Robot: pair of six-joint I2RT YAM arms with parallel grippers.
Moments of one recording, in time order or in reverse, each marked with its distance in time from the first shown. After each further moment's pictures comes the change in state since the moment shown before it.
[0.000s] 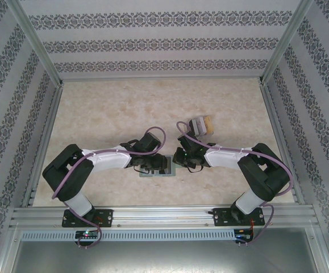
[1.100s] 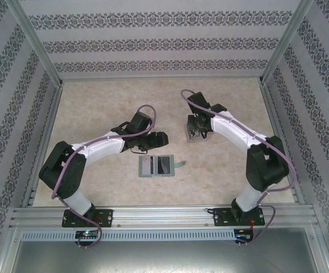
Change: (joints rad) left arm 0.179 0.017 0.179 -0.029 0.074 0.008; right arm -0.230 0.108 0.595 -0.601 0.344 -0.506
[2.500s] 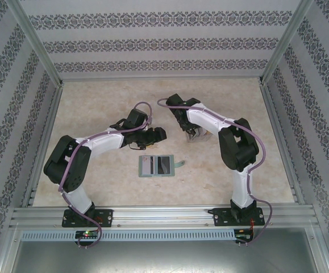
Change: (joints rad) left arm 0.078 0.063 0.004 0.071 0.097 -0.042; right arm 0.098 0.326 0.278 -0.198 0.362 -0.173
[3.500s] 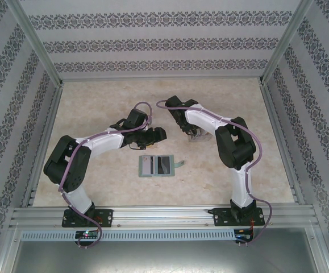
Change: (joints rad) left arm 0.000 0.000 0.000 0.000 0.000 0.000; right arm -0.005 0.040 -0.001 0.017 0.045 0.000
